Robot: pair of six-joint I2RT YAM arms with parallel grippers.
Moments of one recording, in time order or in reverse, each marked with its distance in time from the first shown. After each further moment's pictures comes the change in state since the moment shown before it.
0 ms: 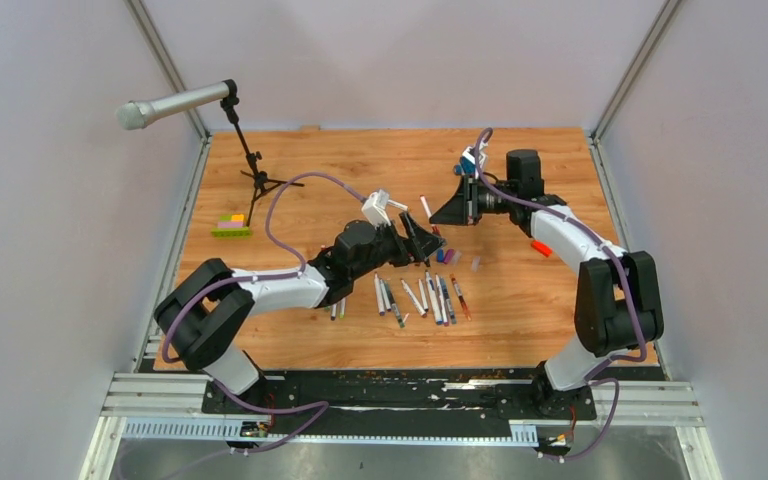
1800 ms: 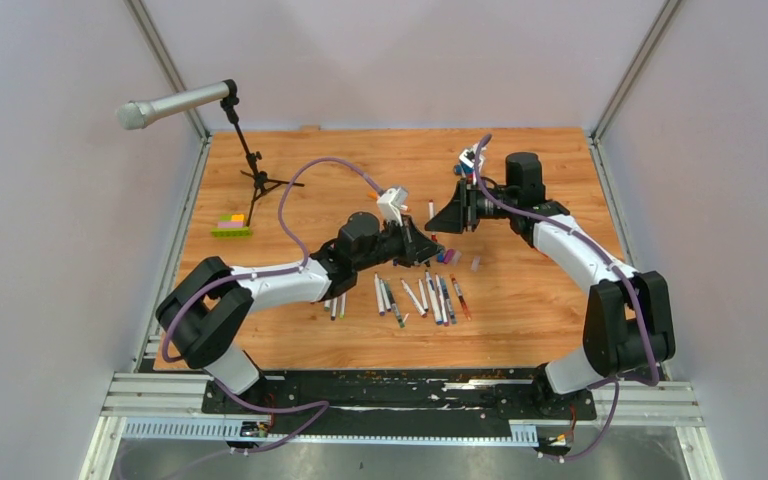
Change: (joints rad) left arm 0.004 0.016 0.085 -0.082 0.182 0.192; right arm 0.048 -0.116 -0.048 0.015 0.002 0.007
